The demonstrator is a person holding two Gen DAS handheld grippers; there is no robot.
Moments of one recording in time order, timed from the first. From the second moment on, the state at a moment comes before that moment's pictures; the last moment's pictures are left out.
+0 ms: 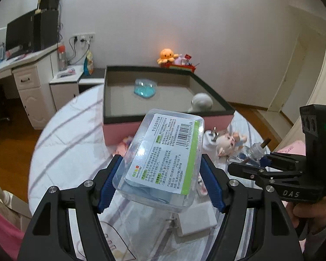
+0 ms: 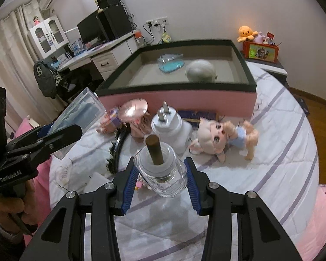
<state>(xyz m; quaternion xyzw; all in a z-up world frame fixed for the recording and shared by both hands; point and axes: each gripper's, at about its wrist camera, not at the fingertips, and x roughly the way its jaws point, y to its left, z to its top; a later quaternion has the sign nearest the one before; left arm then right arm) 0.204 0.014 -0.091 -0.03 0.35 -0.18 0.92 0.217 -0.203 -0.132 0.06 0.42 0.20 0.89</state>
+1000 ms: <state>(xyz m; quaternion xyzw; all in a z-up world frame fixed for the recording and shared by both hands) 0.357 -0.005 -0.069 -0.01 0.32 -0.10 0.94 0.394 -0.213 -0.102 0.05 0.40 0.15 0.91</state>
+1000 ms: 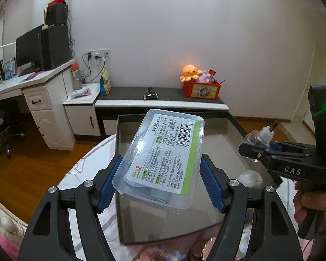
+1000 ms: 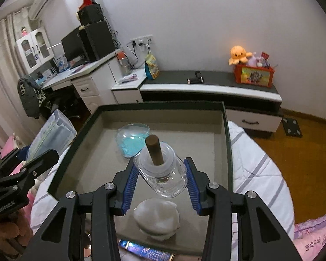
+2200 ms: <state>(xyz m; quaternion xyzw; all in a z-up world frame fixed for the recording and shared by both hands) 0.270 0.028 -0.057 -0.03 0.33 -0.06 0.94 0.292 -0.216 -0.065 0.07 0.34 0.09 0.93</state>
